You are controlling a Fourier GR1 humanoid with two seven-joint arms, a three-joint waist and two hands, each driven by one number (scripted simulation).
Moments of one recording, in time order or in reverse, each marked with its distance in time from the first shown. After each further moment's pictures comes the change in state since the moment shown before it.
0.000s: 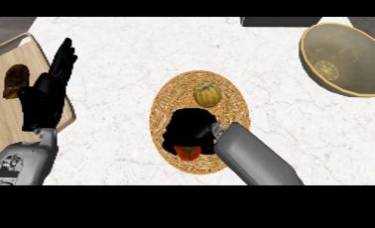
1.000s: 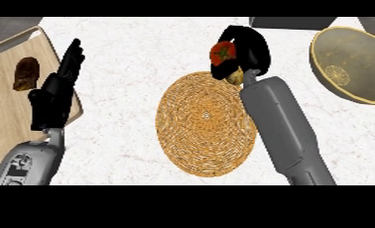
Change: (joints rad) left arm -0.006 -0.029 -0.017 0.005 -0.021 -0.009 -0.018; right arm -0.148 0.036 -0.641 0.022 -0.256 -0.420 1.109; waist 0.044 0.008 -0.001
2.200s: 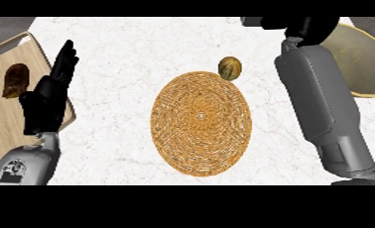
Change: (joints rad) left arm 0.028 -0.010 0.028 -0.050 -0.022 -0.004 0.039; right arm -0.149 -0.174 -0.132 0.115 0.239 -0.522 0.421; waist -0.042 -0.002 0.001
